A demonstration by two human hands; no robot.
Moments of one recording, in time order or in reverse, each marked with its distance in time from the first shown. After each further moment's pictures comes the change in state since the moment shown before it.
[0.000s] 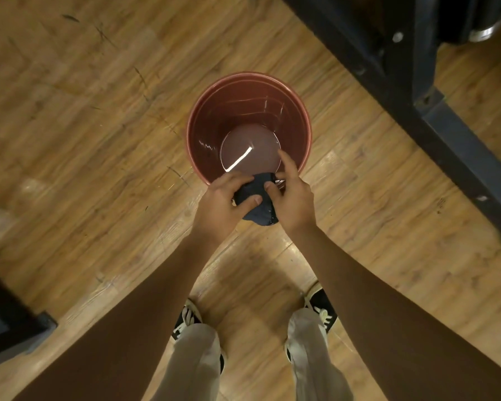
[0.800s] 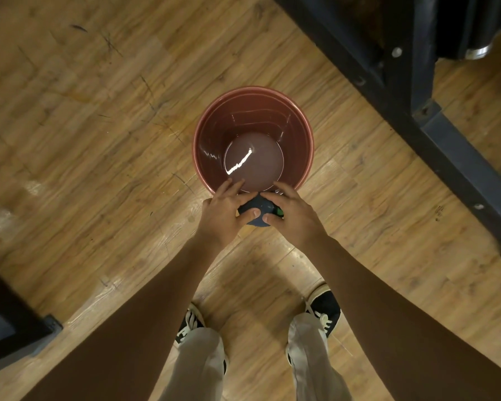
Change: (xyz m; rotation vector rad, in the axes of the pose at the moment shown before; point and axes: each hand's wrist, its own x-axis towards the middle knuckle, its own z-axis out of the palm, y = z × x) left_hand 0.008 -0.021 -0.002 0.246 -0.248 -0.073; right_hand -0.001 0.009 -0.014 -0.311 -0.332 -0.196
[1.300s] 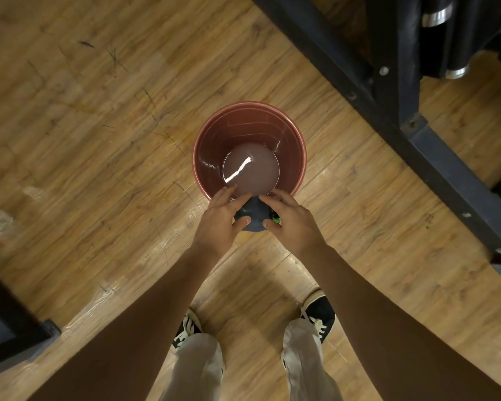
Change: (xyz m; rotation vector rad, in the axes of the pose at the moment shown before) left_hand -0.004 -0.002 0.003 -0.042 0.078 0.041; right_hand -0.010 -0.009 -0.012 -0.070 0.056 -0.039
